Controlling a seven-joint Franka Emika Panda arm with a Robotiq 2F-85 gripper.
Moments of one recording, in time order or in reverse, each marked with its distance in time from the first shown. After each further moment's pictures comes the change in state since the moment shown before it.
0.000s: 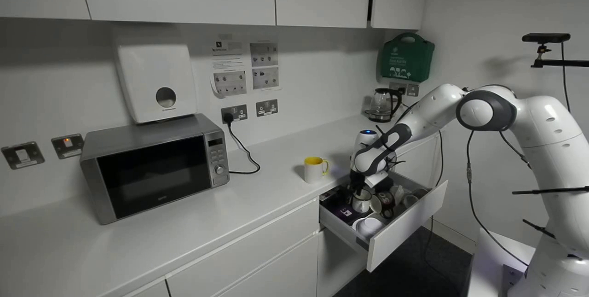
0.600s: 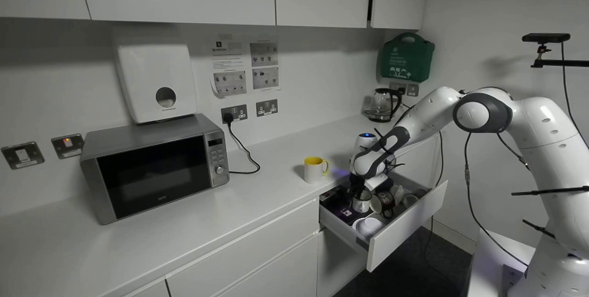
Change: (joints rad) arm 0.002 0.029 0.001 0.010 0.000 -0.002 0.001
